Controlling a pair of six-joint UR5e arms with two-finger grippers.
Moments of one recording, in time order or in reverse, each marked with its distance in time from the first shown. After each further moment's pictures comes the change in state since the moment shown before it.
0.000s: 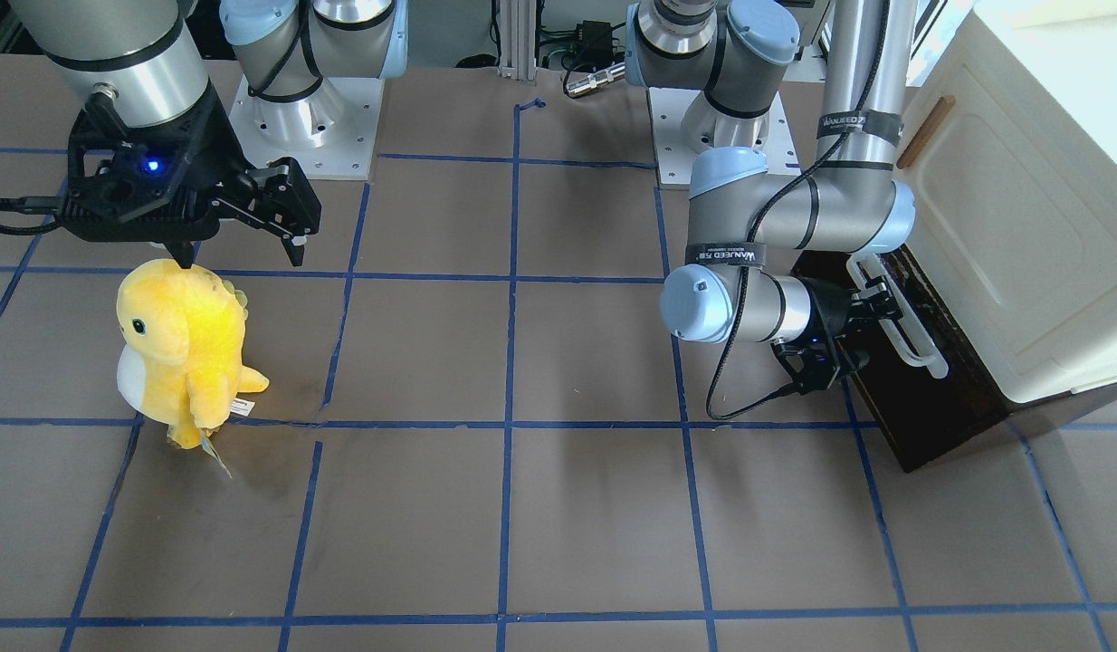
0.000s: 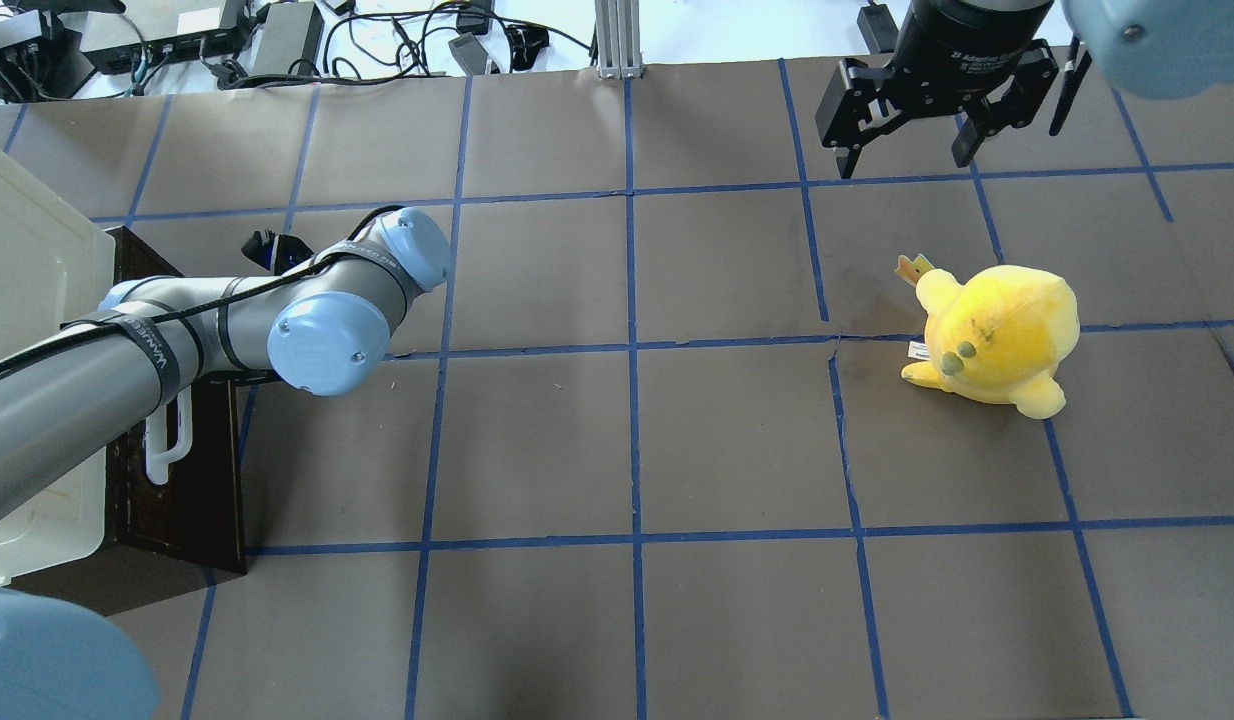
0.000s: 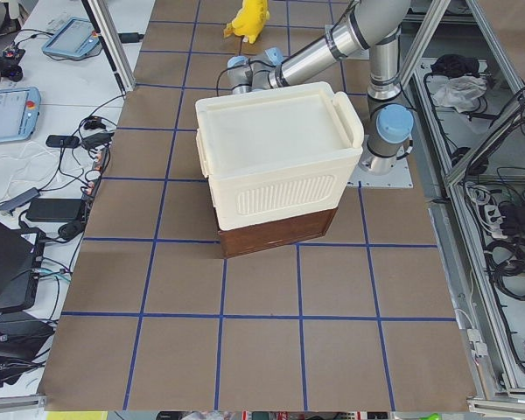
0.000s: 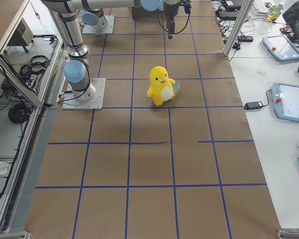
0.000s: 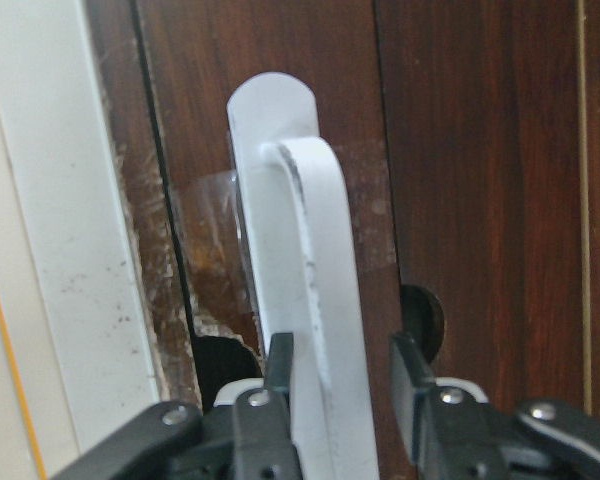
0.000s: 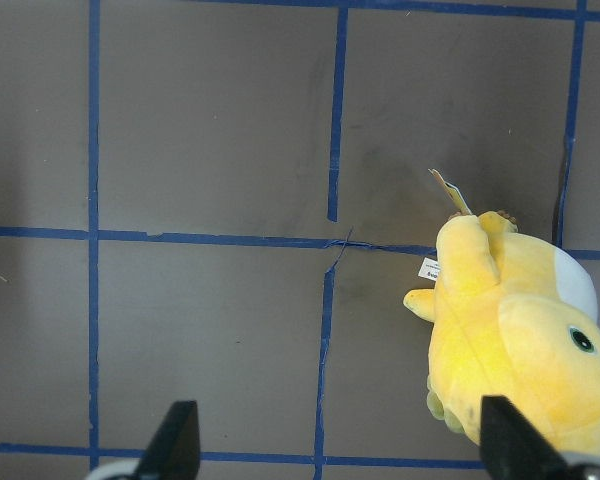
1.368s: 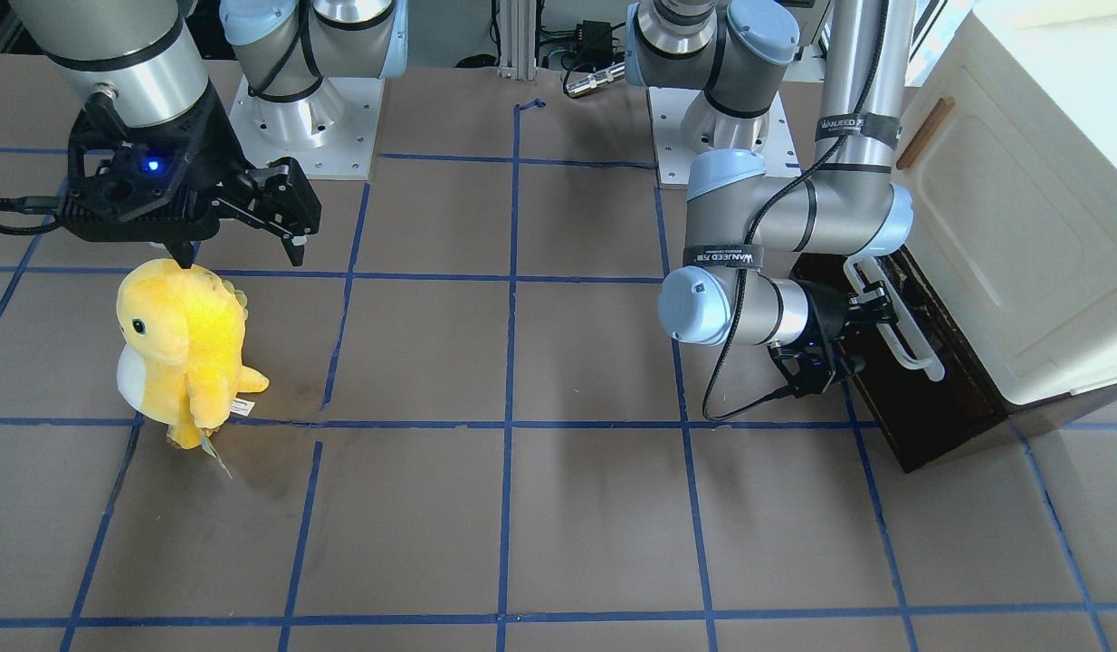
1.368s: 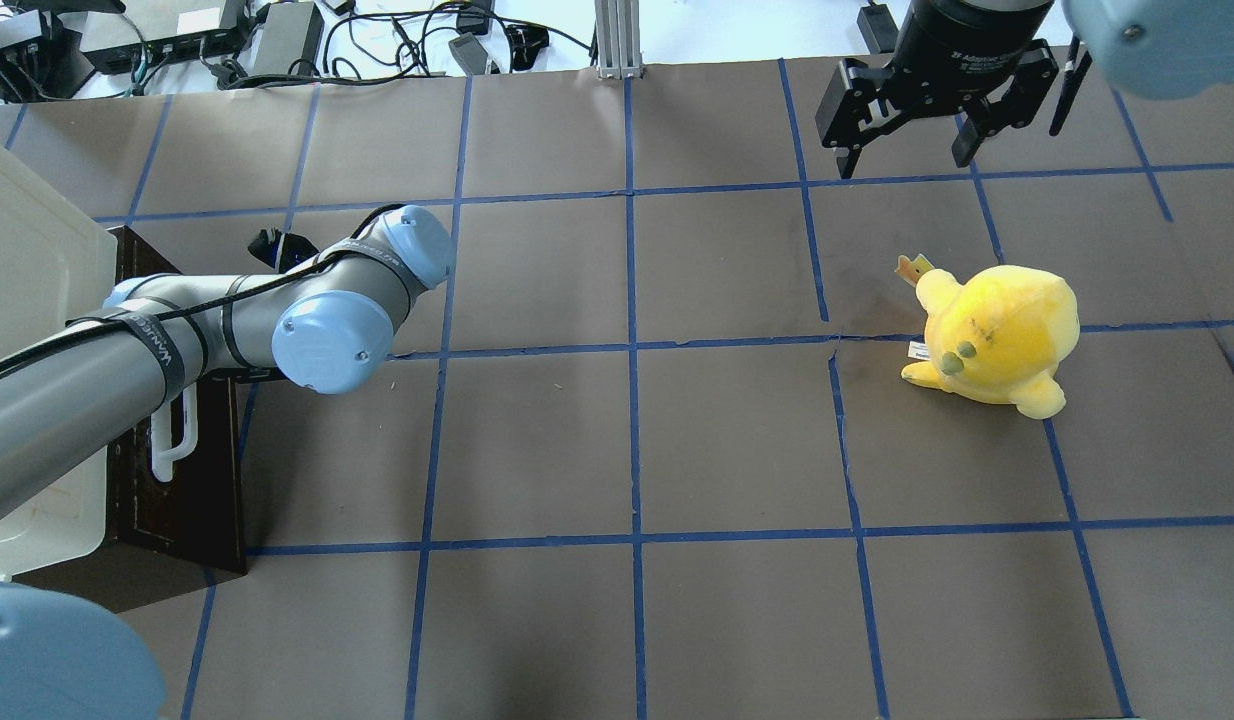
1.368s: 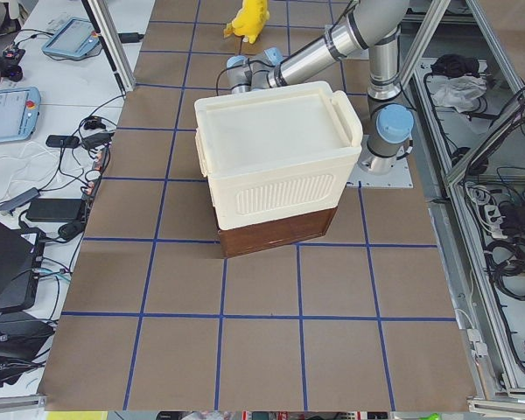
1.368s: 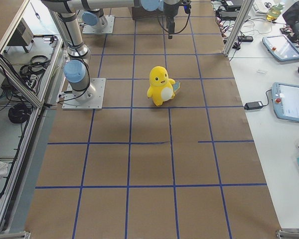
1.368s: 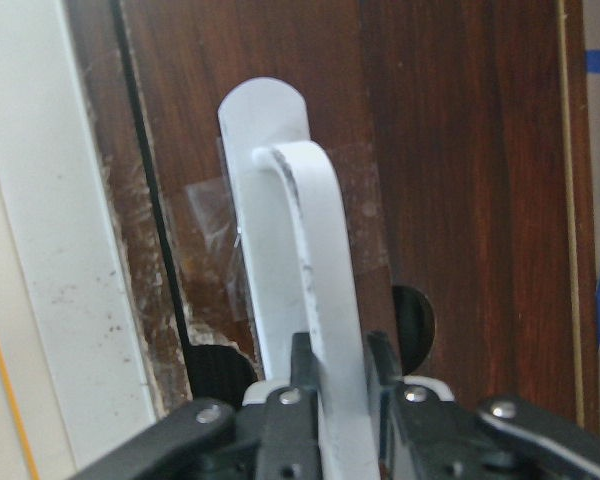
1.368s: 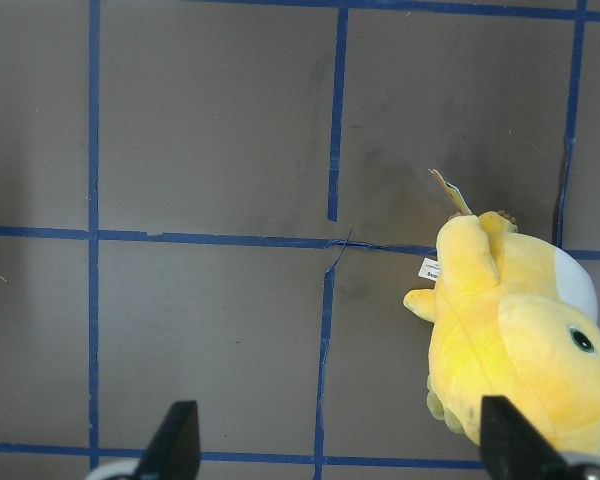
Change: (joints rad) left arm -0.008 -0.009 0.013 0.014 -0.010 0.044; right arm 0.000 0.000 0.000 0.000 0.000 0.000
